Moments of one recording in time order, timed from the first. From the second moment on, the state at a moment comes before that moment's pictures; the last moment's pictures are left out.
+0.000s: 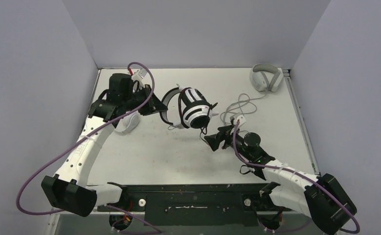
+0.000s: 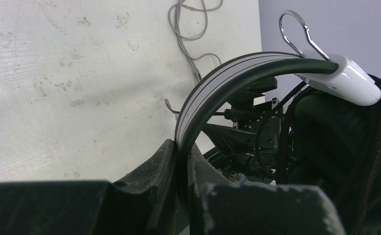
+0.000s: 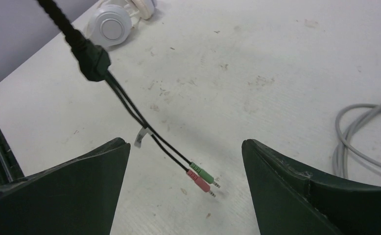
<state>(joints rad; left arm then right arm) -0.30 1.26 1.33 -0.70 0.48 -0.65 0.59 1.03 0.26 0.62 -0.17 0.28</state>
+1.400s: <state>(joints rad) -0.26 1.21 1.18 -0.57 0.45 -0.75 0.72 0.77 0.81 0.23 -0.14 -0.07</state>
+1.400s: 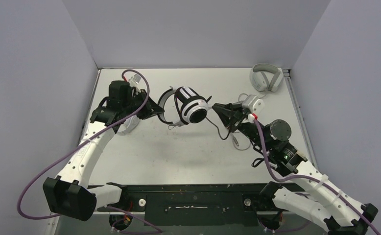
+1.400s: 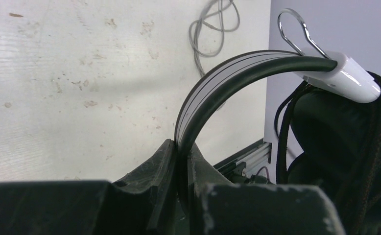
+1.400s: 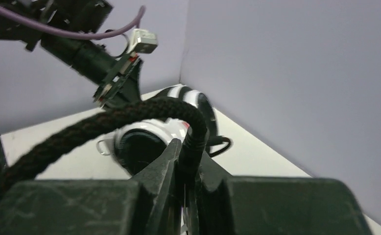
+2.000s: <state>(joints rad) -0.15 1.22 1.15 -0.32 0.34 -0.97 1.04 0.93 1.06 -0.25 -0.07 -0.26</state>
